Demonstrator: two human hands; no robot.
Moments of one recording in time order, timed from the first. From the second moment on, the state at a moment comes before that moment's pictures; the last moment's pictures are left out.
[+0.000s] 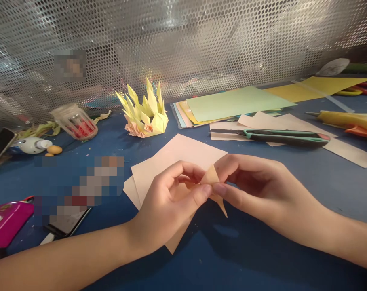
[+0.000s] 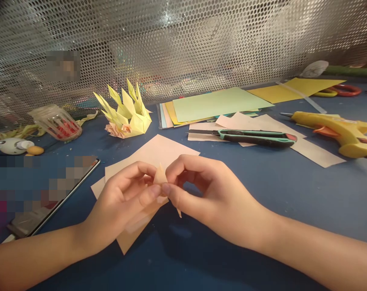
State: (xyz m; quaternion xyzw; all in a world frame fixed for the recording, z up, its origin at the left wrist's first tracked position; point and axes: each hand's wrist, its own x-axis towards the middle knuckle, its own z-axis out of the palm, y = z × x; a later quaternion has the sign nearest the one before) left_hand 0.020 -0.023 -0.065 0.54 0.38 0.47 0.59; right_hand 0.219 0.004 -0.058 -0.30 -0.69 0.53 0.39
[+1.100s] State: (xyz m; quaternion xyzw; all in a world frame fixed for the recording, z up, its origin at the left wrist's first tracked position) left_hand 0.020 -0.019 -0.070 0.51 0.41 0.45 0.61; right_hand 0.221 0.009 -0.058 -0.33 -0.78 0.37 0.38
